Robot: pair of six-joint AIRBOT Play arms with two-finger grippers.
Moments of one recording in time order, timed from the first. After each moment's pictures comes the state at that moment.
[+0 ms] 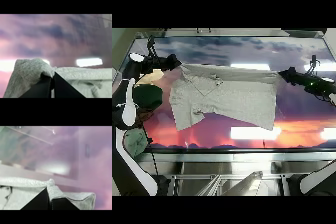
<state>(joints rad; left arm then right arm) 0.14 -2.14 2.01 0.69 -0.91 -1.12 -0.32 -1.97 1.46 -0.12 0.92 0.64</state>
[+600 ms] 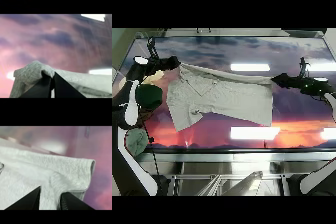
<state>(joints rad) 0.13 -2.16 1.99 0.69 -0.77 -1.05 -0.28 -1.98 1.46 -0.26 0.99 0.64</state>
